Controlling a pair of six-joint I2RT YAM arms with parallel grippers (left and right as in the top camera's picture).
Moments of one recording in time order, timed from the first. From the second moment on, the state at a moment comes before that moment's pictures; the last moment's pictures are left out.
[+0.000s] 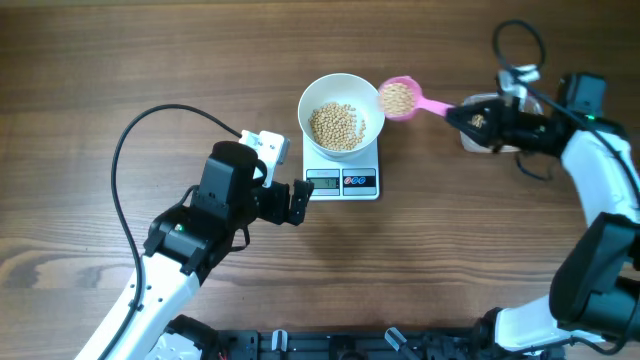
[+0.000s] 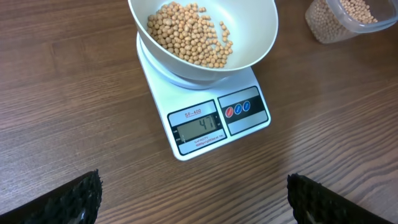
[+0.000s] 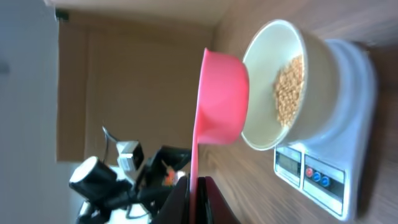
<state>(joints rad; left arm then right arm) -0.45 1.07 0.80 -0.54 0.15 -0.19 -0.25 1.70 1.13 -0.58 -1.42 0.22</state>
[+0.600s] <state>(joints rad) -0.45 1.07 0.80 -0.54 0.15 -0.19 0.02 1.59 1.13 -0.29 -0.96 0.40</state>
